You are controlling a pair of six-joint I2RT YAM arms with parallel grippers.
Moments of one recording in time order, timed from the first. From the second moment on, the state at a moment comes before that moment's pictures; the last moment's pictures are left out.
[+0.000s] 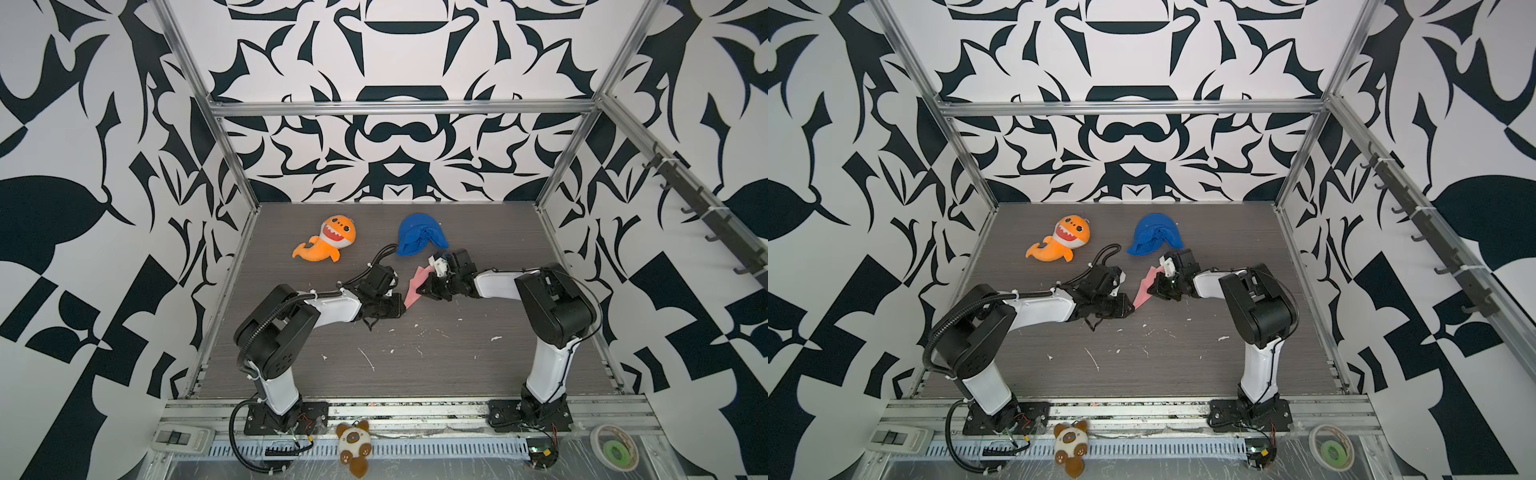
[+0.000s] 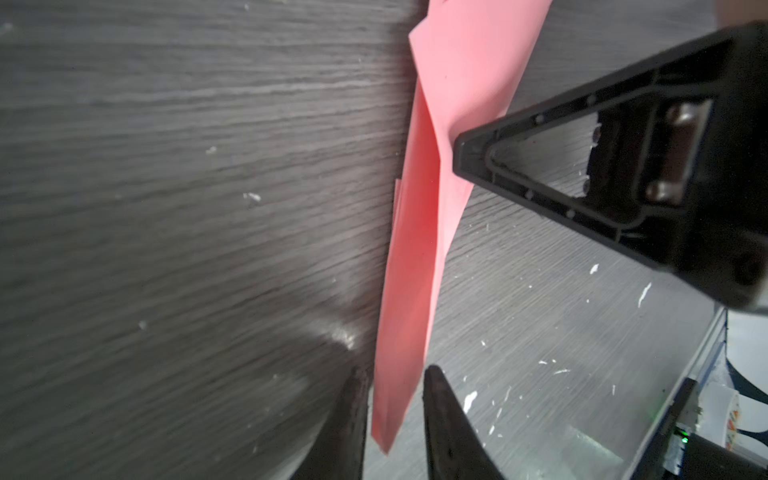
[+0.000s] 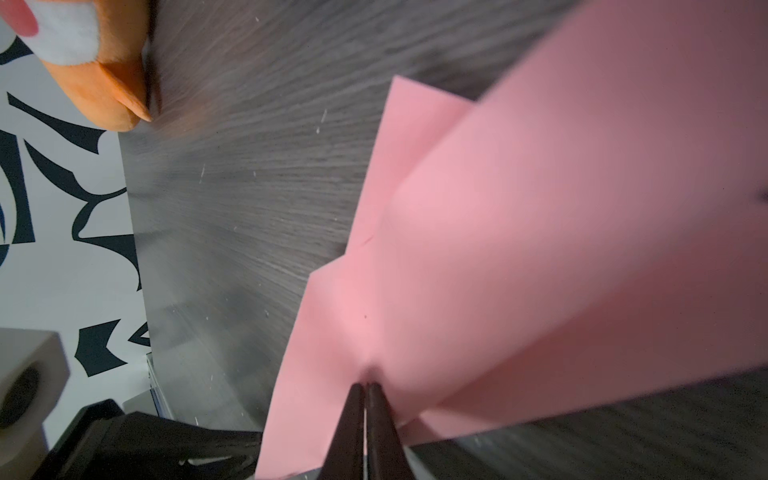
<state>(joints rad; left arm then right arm) -0.72 1.75 0.88 -0.06 0.29 -0.66 0.40 1.90 0.94 0.02 -0.56 0.65</state>
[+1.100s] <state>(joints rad) -0.73 1.81 0.94 -0.11 0.30 -0.65 0.40 1.90 0.94 0.03 -0.57 0.65</state>
